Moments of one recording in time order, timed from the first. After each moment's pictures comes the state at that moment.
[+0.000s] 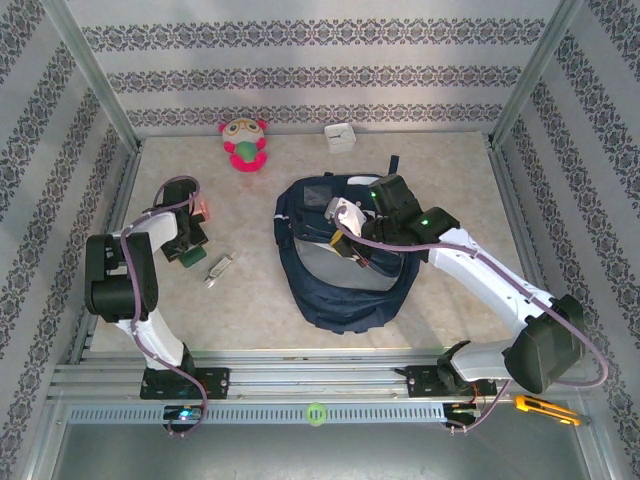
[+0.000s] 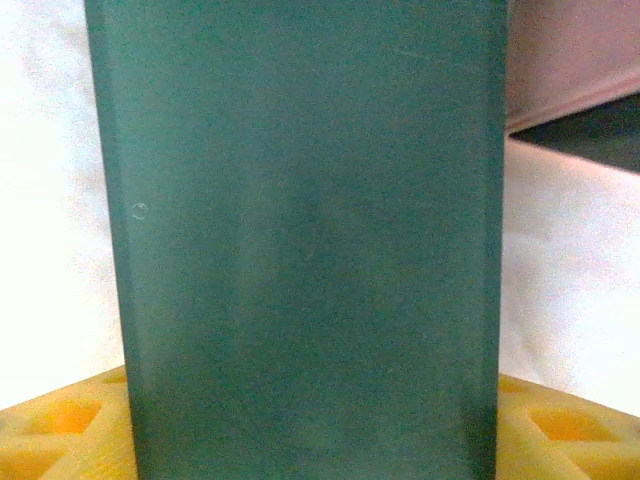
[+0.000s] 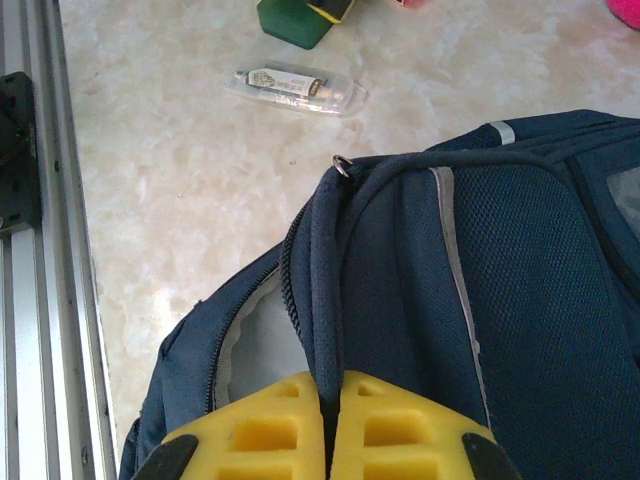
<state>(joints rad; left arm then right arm) 0.13 1.72 0.99 -0.53 -0.16 -0.51 0.57 1.33 1.15 -0.66 -0.54 -0.39</state>
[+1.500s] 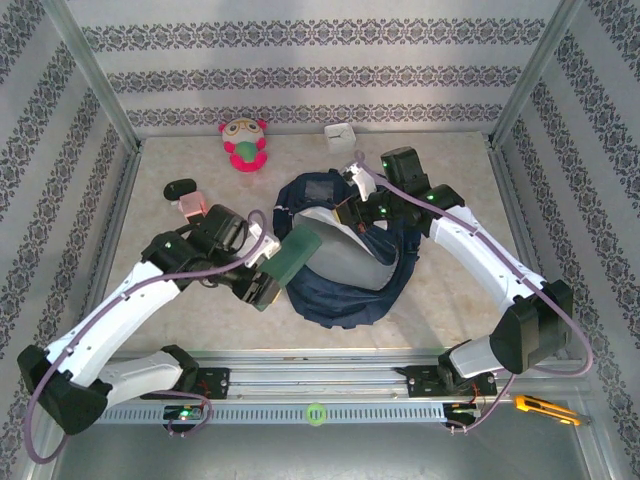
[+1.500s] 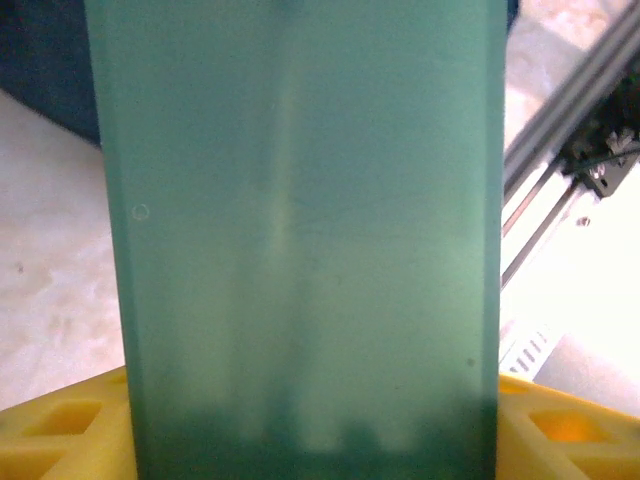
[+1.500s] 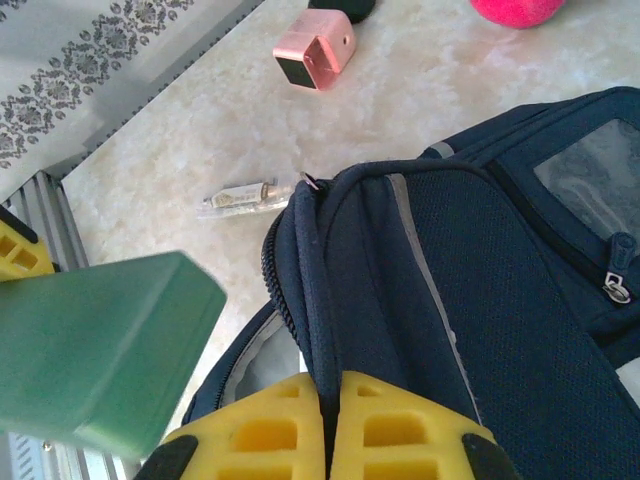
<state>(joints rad) -0.58 1.12 1.13 -1.12 0.36 -0.03 0.43 1.44 1.30 -0.61 -0.63 -0.04</state>
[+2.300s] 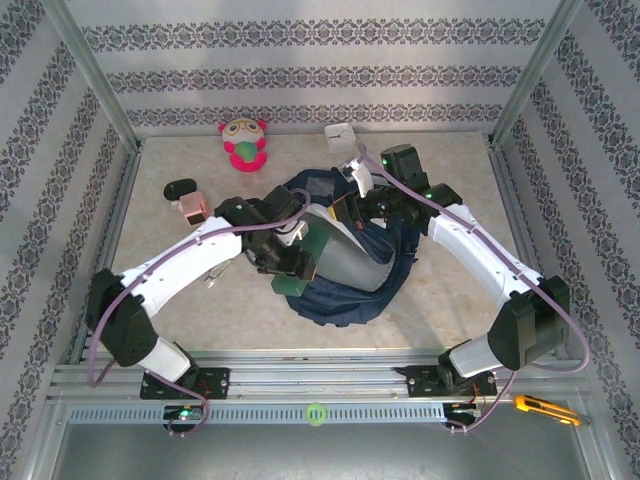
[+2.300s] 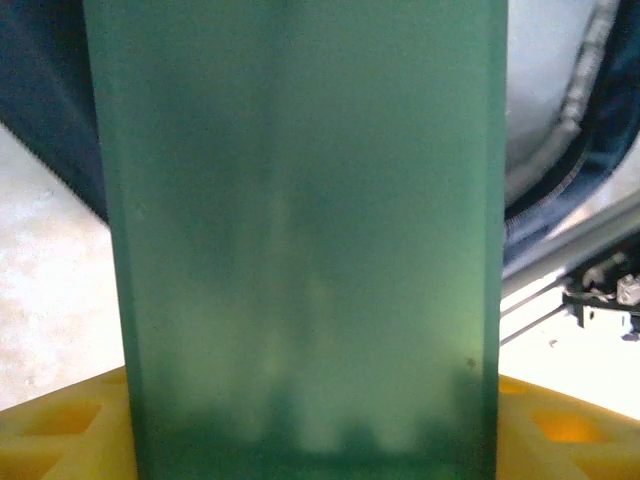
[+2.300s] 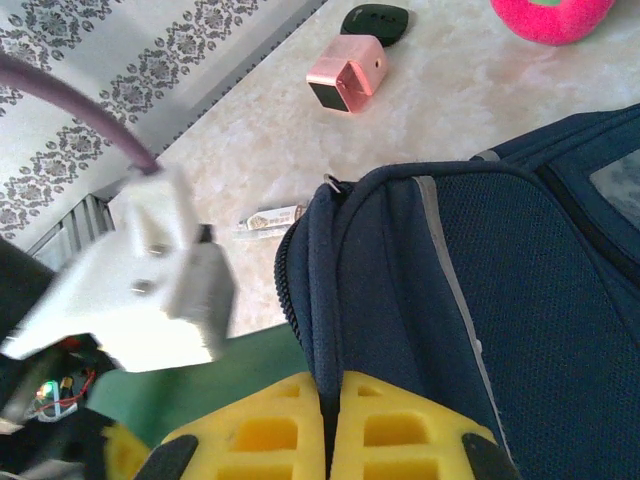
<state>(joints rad) -0.68 1.56 1.36 -1.12 0.29 -0.45 0.43 1.46 1.29 -0.54 -0.72 0.02</state>
